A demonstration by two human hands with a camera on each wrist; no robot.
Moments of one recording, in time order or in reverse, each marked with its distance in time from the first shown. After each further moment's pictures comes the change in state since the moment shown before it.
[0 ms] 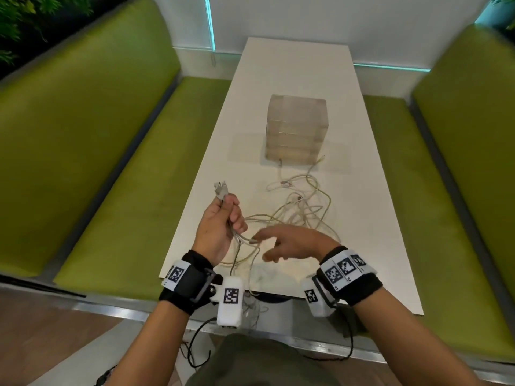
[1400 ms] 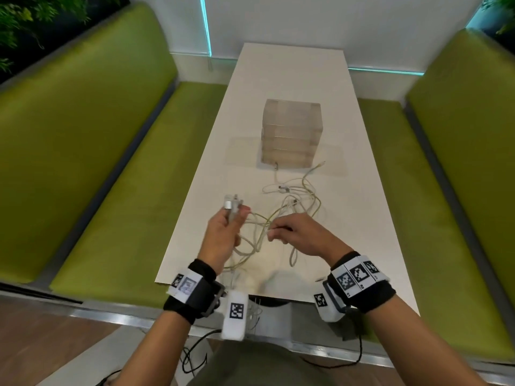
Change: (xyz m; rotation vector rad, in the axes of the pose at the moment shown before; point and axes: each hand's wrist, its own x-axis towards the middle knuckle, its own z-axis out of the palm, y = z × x) left_hand -0.008 -0.012 0.011 0.519 0.102 0.070; right_hand -0.025 0.003 -0.015 0.078 0.346 -0.061
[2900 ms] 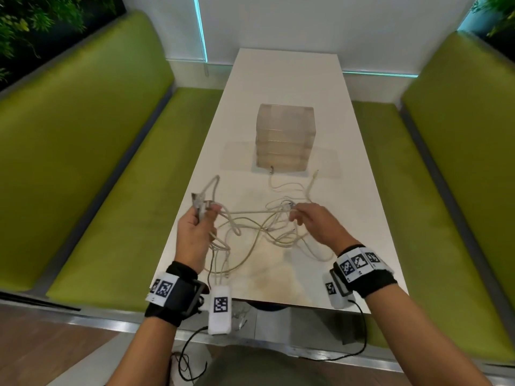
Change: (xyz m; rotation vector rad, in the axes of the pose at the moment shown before) left_hand 0.007 0.010 -0.021 -0.131 0.196 0.095; right_hand 0.010 0.054 -0.029 -0.103 0.265 0.044
